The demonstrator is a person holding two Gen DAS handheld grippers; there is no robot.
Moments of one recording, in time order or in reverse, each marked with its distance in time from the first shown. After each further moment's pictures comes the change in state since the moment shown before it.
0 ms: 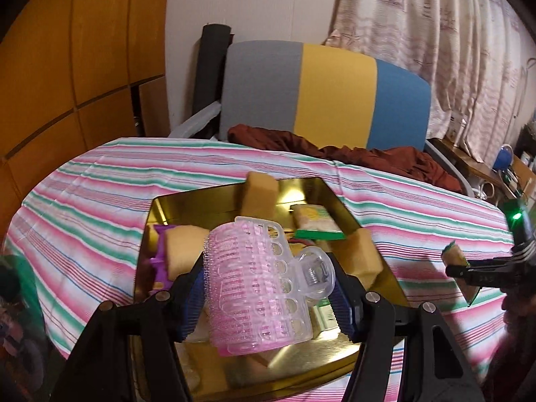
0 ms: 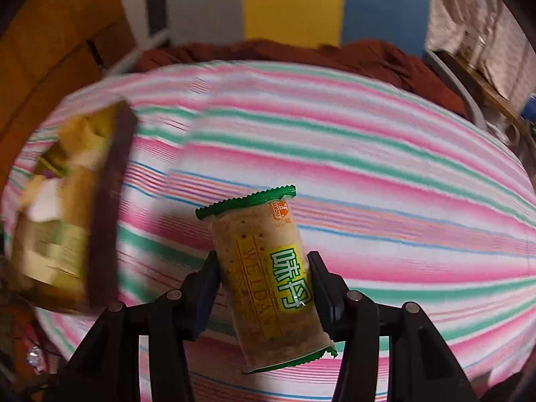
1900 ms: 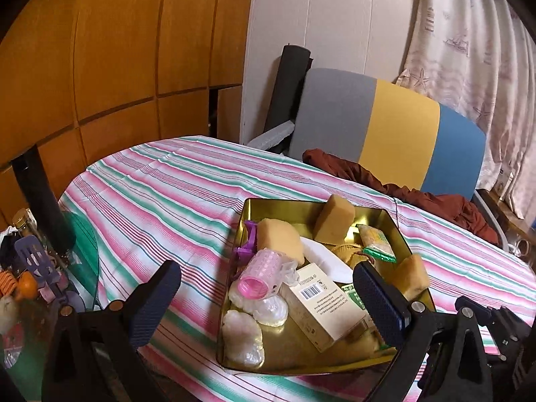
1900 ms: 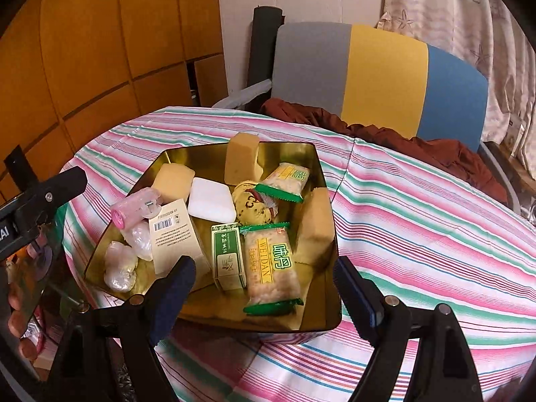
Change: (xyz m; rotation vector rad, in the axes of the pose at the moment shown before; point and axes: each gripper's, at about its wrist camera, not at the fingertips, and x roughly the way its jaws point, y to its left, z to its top) left arm -0.062 0.048 -0.020 -0.196 -0.090 0.214; right arm -0.035 0.187 -0.032 -0.205 -0.295 0.110
